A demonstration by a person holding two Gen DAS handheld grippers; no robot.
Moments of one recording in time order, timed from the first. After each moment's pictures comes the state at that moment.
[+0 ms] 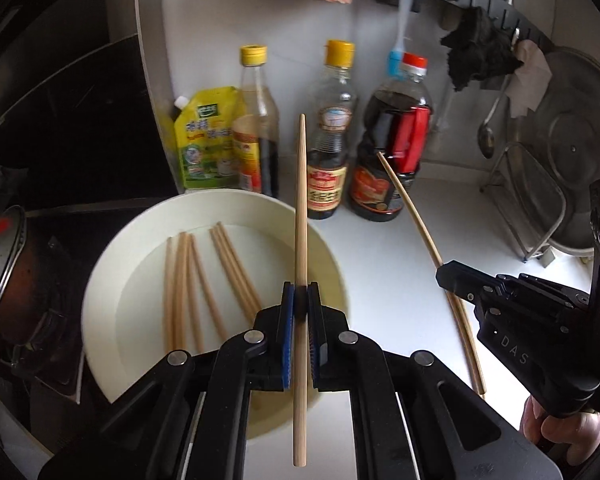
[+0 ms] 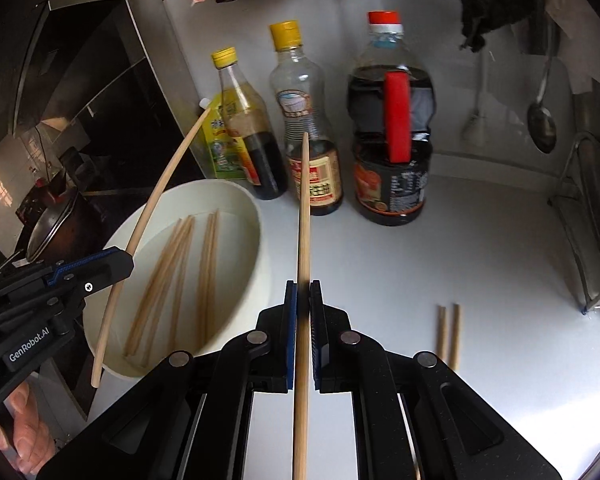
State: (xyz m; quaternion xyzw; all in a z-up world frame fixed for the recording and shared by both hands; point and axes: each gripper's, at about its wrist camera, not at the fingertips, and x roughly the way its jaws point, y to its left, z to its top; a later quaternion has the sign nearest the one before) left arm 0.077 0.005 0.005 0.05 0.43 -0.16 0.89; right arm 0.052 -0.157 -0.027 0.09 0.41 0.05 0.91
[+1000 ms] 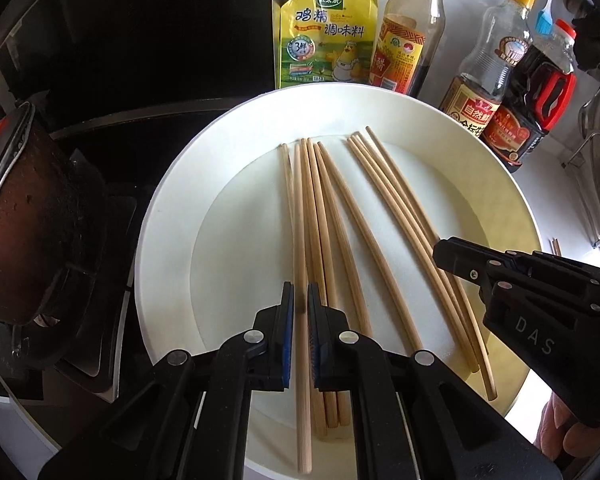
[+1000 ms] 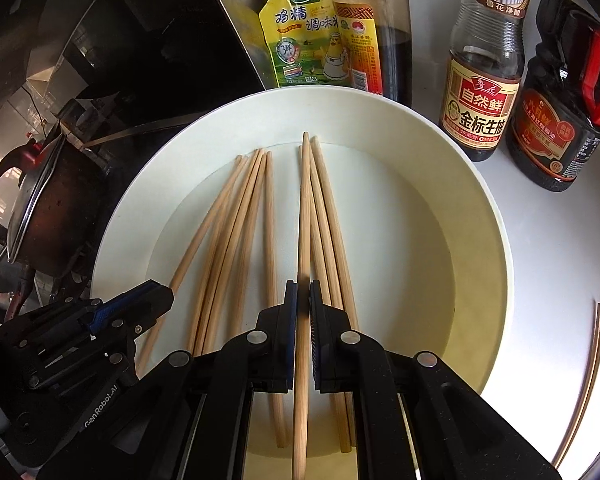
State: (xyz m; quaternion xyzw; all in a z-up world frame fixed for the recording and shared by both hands) left arm 0.149 0.115 -0.093 0.04 0.53 -0.10 0.84; right arm 0.146 -0.022 -0.100 0.10 0.53 0.08 0.84
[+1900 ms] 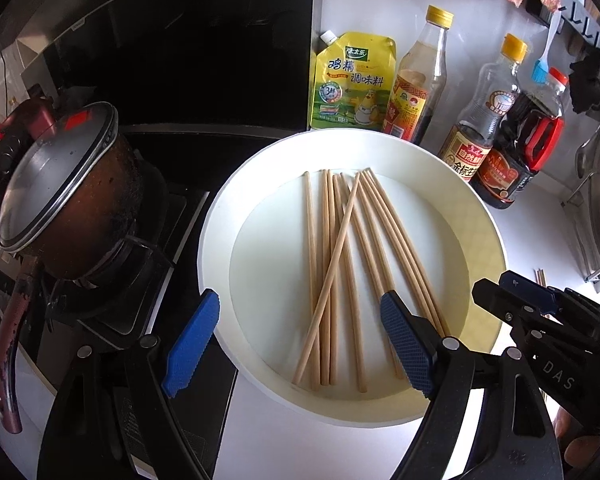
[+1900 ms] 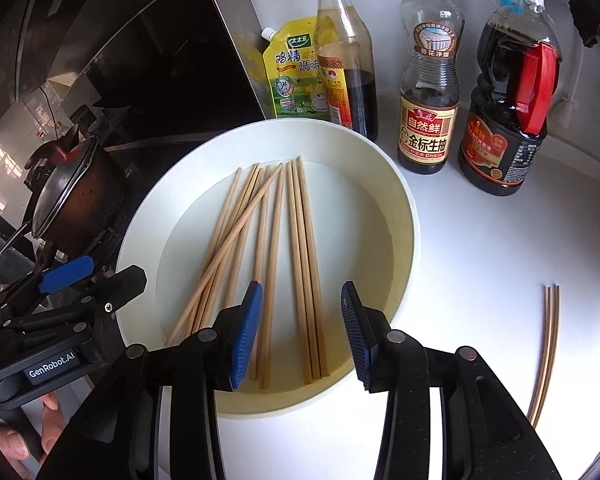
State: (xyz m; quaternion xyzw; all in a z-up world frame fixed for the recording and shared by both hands) left arm 0.100 0.125 -0.038 0.01 0.49 -0.05 0.87; right arm 0.083 -0.054 -0.052 0.09 0.49 0.08 0.86
